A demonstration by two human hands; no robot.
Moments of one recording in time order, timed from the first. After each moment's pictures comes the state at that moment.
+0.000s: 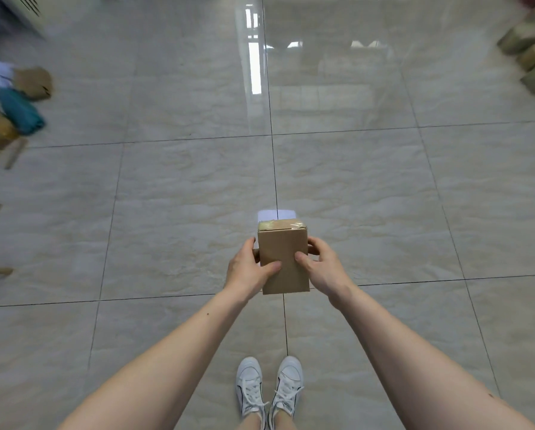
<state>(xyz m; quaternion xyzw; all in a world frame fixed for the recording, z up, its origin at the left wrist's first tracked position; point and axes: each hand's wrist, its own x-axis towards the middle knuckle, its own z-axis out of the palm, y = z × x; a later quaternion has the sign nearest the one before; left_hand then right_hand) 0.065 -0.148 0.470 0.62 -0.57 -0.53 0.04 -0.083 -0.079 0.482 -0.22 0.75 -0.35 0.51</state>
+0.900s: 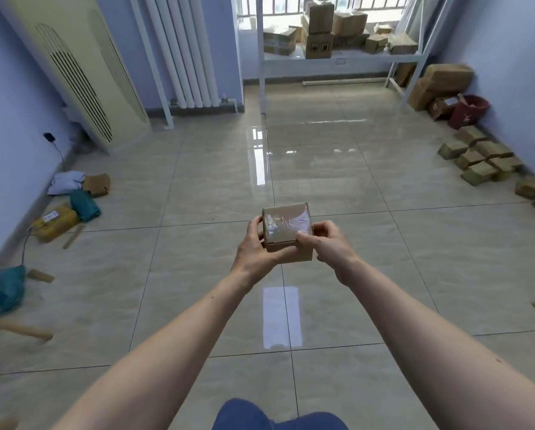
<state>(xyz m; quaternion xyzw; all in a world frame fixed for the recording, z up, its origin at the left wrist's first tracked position) 0.093 -0.151 0.737 0.48 -0.64 -0.54 0.24 -0.063 -0.084 0.756 -0.28 0.73 -0.46 0.43</state>
